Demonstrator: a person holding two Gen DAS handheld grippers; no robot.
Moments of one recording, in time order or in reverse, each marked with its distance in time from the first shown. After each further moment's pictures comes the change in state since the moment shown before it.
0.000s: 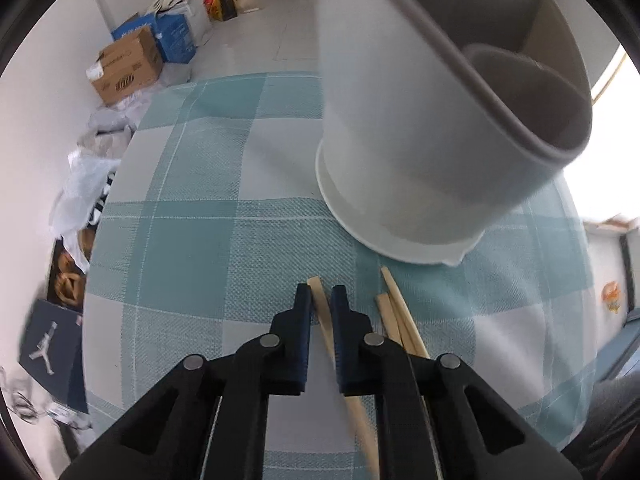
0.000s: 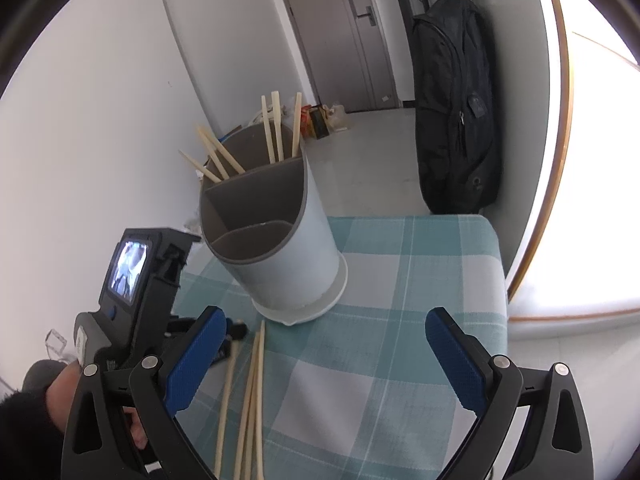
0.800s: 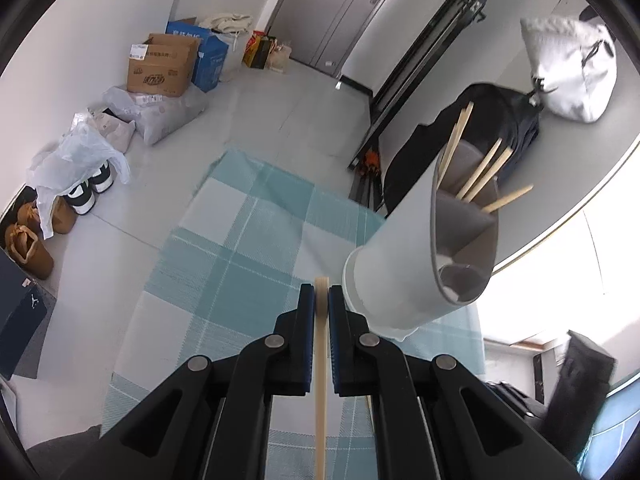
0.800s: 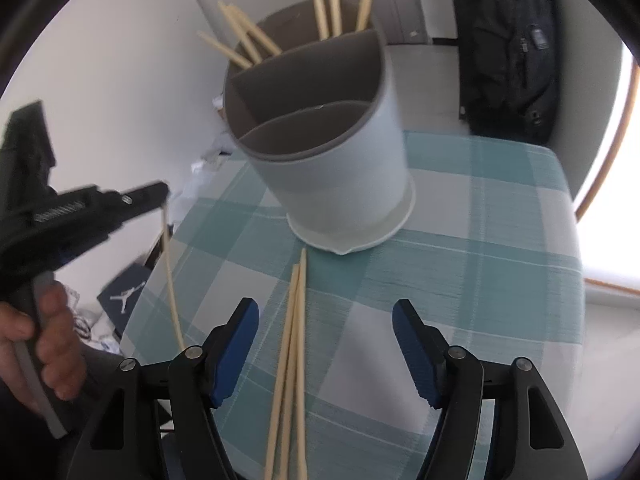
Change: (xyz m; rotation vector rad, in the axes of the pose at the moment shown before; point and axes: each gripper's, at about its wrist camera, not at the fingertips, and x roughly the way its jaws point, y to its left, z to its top) left arm -0.072 0.078 -0.009 -0.307 -0.320 -0.290; right arm 0.064 0.042 -0.024 -0.039 0.285 0.080
